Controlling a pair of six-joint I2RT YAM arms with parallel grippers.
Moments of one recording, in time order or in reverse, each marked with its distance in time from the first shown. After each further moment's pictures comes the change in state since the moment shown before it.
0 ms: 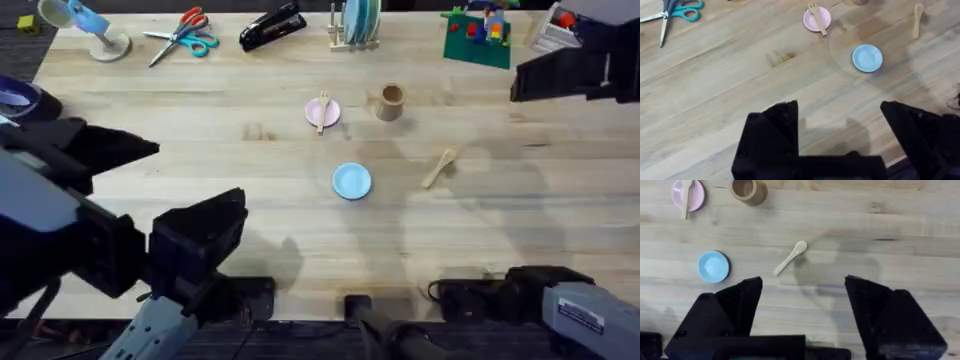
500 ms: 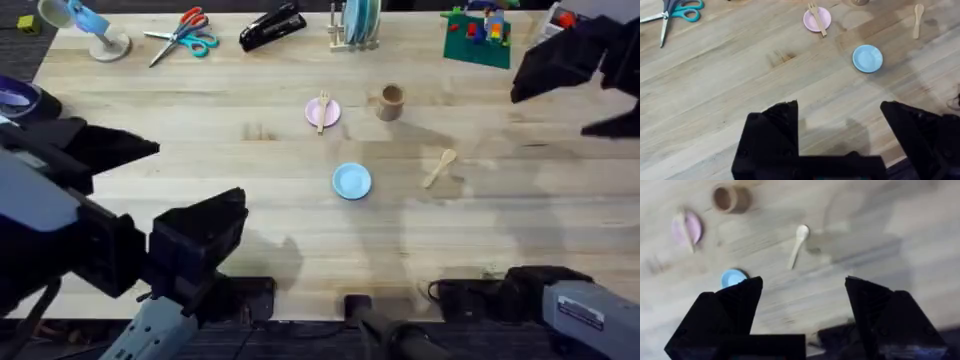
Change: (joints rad) left arm 0.000 0.000 -0.001 0.002 0.000 0.000; right arm 0.000 0.038 0.002 -0.084 0.049 0.471
